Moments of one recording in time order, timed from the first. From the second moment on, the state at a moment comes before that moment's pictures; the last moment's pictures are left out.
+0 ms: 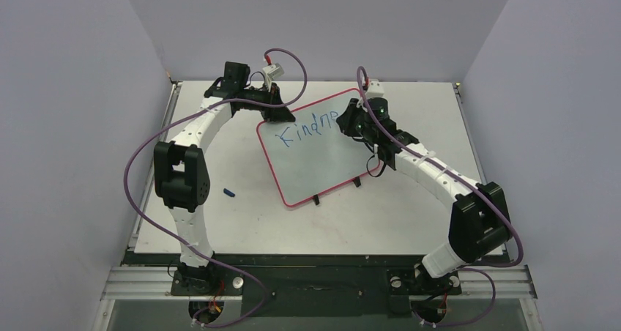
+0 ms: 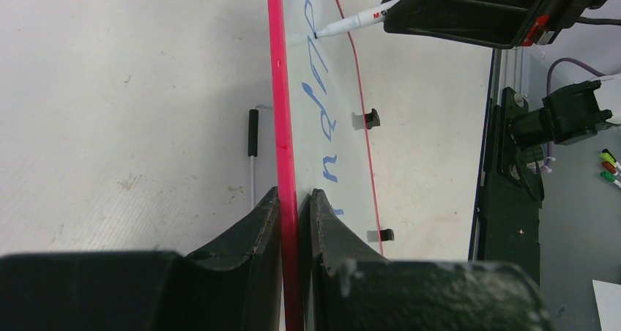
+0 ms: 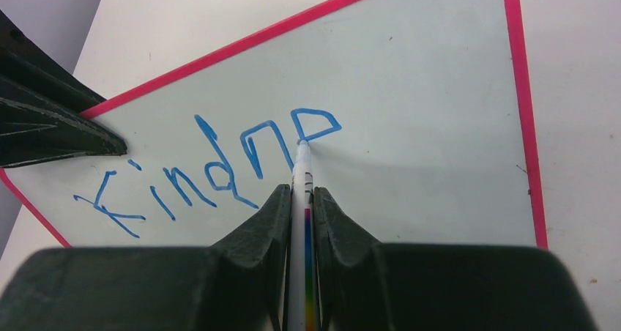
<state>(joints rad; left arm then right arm) -0.22 1.99 1.75 -0.53 1.05 0.19 0.49 1.54 1.15 -0.01 0.03 0.43</state>
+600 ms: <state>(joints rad) -0.22 1.99 1.75 -0.53 1.05 0.19 0.49 1.50 1.10 -0.03 0.05 0.44</state>
